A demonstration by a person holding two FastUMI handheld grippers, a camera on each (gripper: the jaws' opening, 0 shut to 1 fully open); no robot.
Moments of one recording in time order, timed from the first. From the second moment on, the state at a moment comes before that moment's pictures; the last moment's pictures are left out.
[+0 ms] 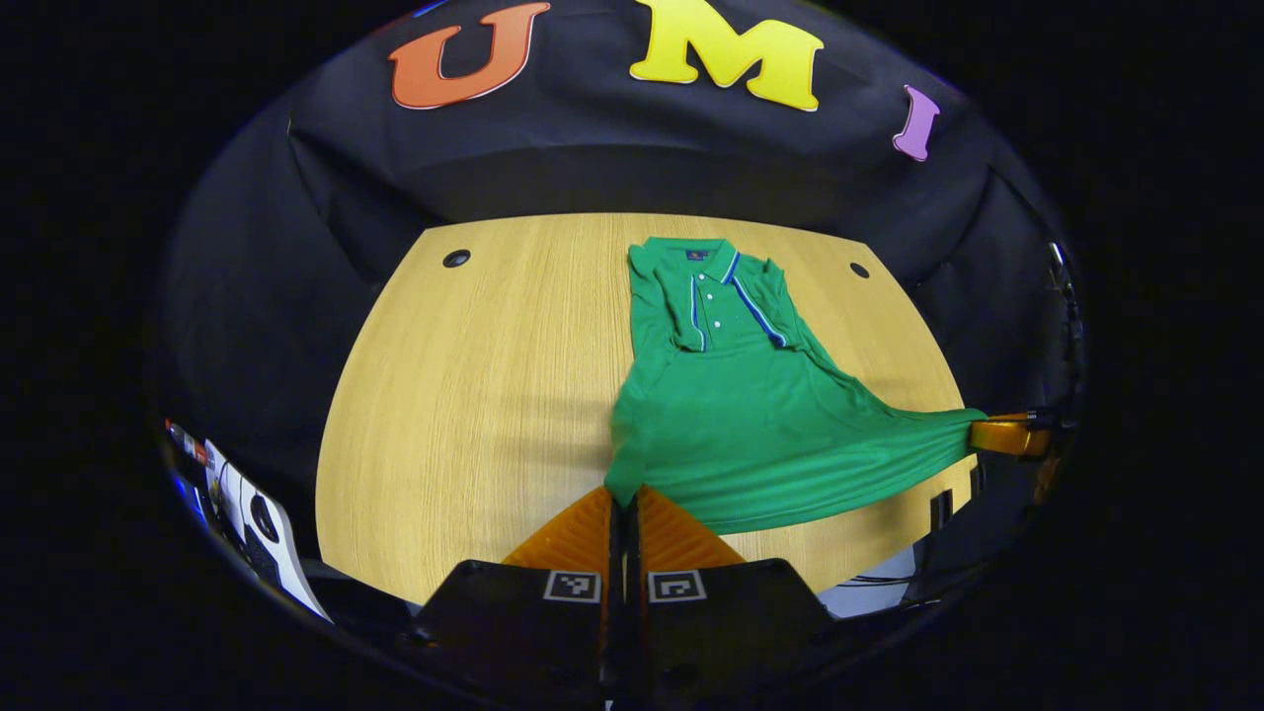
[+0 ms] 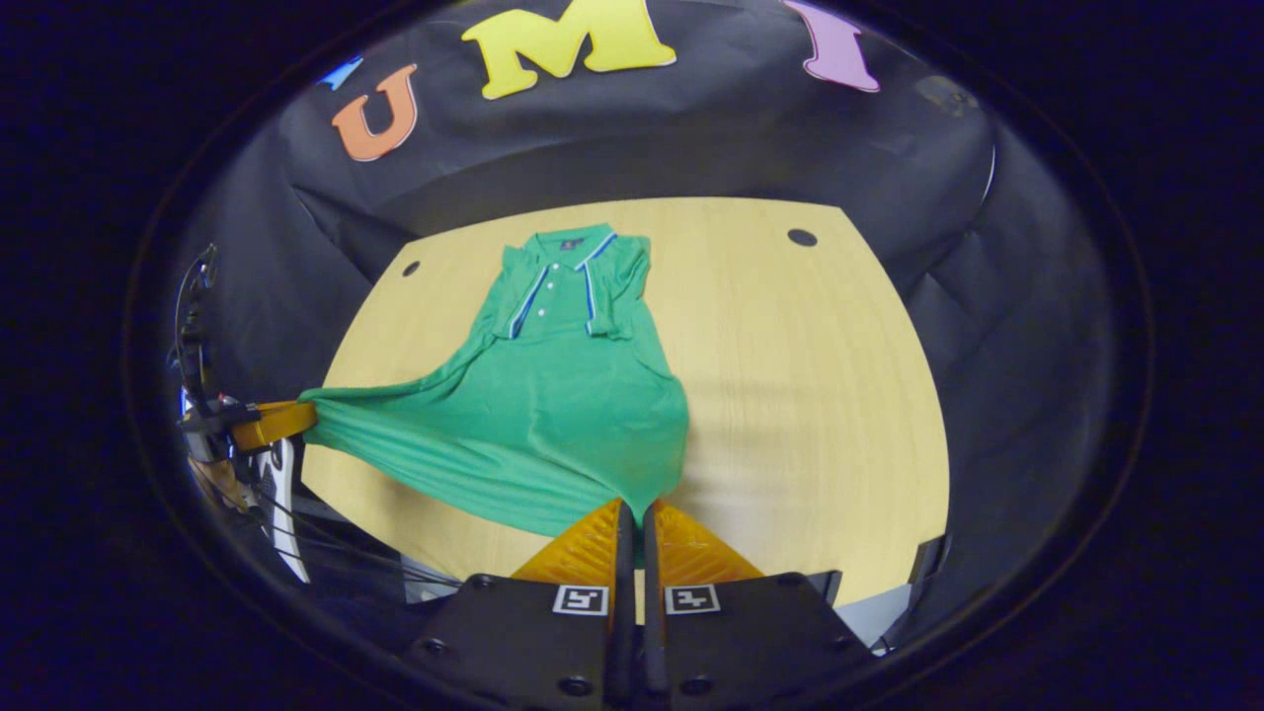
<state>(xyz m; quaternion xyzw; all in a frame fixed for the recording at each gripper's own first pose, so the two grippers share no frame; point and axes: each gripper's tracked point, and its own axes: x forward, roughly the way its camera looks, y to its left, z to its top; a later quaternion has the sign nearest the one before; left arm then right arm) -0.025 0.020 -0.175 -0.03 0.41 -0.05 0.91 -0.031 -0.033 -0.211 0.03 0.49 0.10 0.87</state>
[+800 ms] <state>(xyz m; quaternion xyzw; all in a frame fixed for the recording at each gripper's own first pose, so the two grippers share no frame) 0.153 0.055 -0.145 -0.02 0.34 -0.03 0.94 0.163 -0.007 -0.174 0.01 0.39 0.06 0.92</state>
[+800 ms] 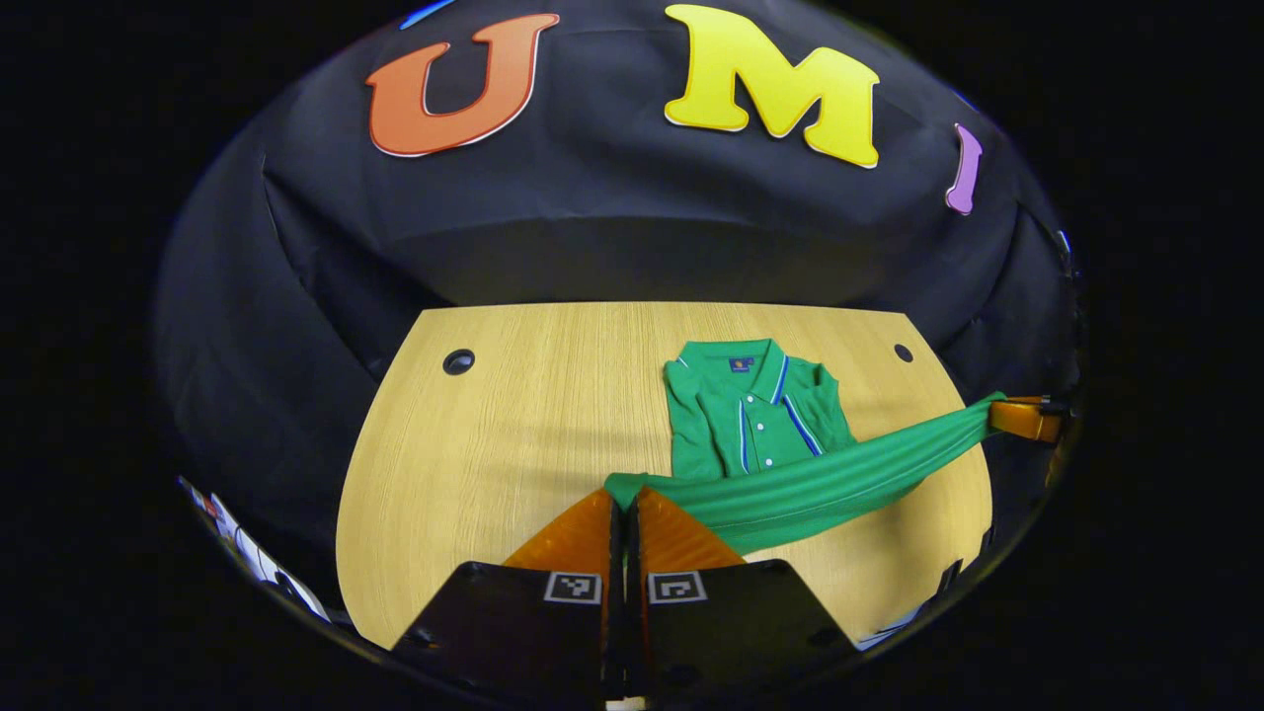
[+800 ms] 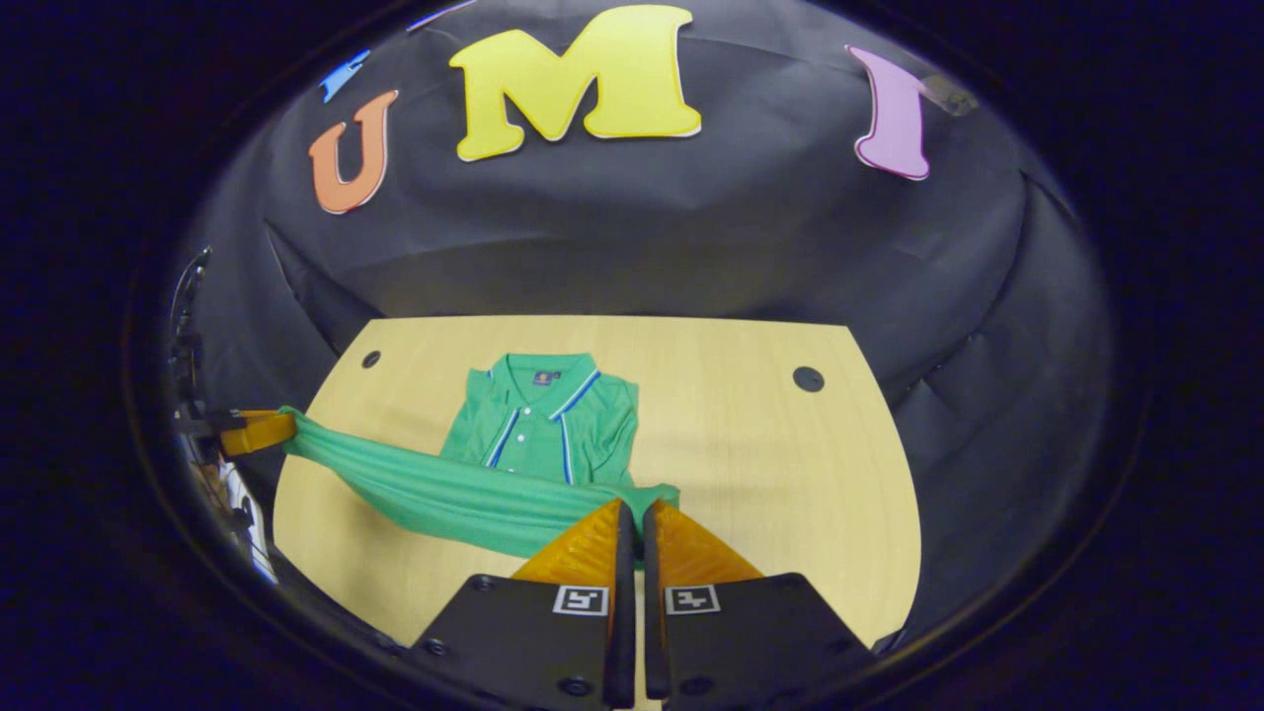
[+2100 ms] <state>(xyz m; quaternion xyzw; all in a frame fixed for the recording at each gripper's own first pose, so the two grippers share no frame) 0.375 0.024 -0.252 0.06 0.24 -0.01 0.97 0.396 -0.005 -0.350 0.03 0.36 0.01 0.93</state>
